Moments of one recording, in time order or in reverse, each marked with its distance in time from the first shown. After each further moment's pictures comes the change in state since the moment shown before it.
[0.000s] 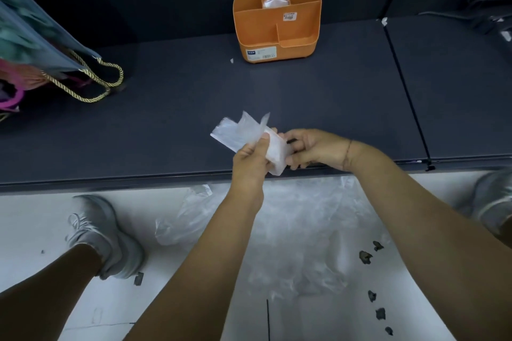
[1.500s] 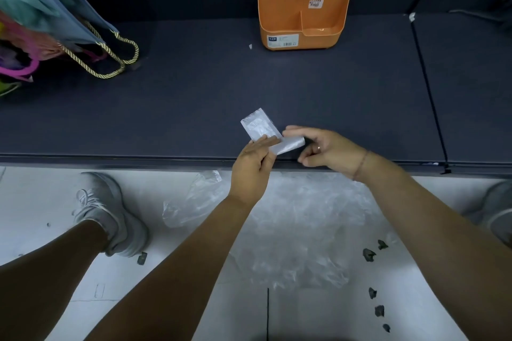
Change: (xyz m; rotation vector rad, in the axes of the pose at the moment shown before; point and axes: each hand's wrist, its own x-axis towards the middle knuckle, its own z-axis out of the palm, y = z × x) left_hand 0.035 -0.058 -0.065 0.866 -0.075 0.643; right_hand -0.005 0.011 0.022 -0.001 0.110 -0.101
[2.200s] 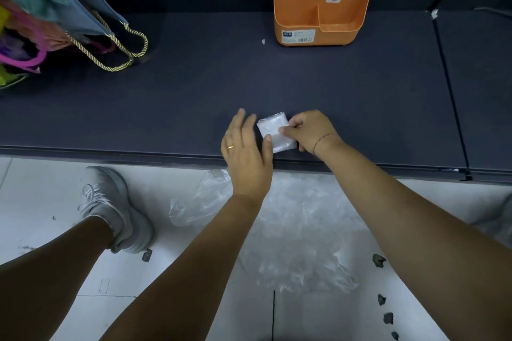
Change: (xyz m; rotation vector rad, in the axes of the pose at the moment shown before) left_hand 0.011 0.005 -0.009 0.282 0.387 -0.056; right_hand 0.072 -0.023 0.035 -0.342 0.380 0.155
